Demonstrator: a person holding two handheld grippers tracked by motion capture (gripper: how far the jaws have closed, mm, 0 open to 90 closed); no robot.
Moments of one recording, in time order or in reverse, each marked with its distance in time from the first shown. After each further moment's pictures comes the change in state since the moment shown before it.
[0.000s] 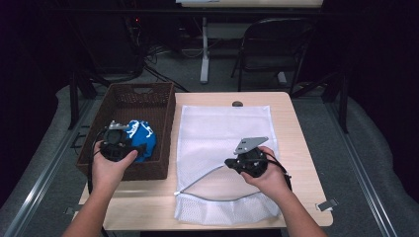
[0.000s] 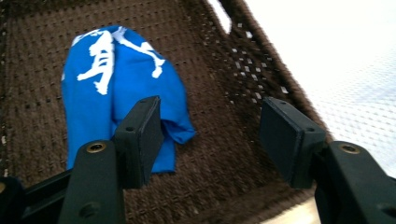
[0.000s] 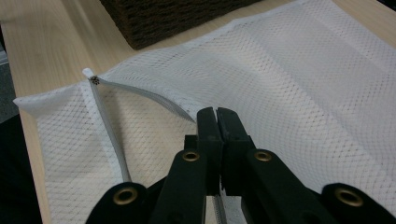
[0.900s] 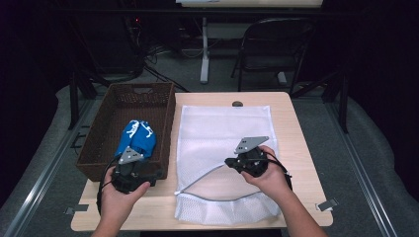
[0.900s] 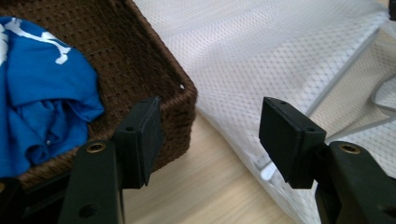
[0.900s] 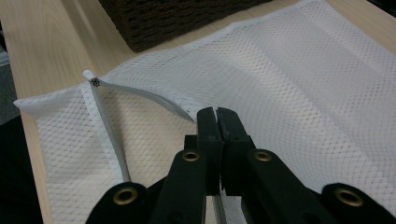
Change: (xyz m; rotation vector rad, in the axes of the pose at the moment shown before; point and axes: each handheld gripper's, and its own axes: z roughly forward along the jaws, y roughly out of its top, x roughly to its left) left arm -0.064 -0.051 -0.024 -0.074 -0.152 0.129; right arm 0.000 0.002 -0.003 -0.007 0.000 -0.005
